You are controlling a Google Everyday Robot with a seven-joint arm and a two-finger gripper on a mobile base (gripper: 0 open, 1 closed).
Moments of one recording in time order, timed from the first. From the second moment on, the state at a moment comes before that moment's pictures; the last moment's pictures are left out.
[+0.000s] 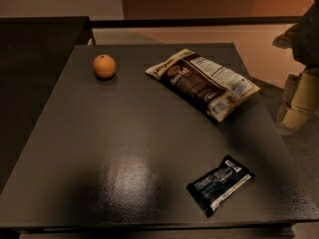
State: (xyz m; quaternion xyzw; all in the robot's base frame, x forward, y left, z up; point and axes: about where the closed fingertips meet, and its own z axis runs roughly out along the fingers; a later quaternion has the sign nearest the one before) arm 0.438 -0.217 0.976 -0.60 0.78 -0.03 0.16
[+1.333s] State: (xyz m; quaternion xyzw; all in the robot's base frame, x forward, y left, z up) arm 0.497 -0.149 0.958 -0.64 0.74 0.00 0.20
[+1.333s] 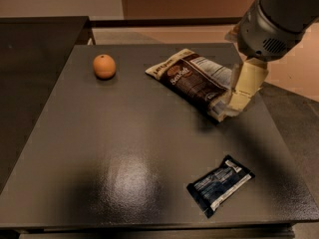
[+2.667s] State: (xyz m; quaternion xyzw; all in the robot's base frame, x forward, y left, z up) arm 0.566 -0.047 0.929 -0.65 0.71 0.08 0.24
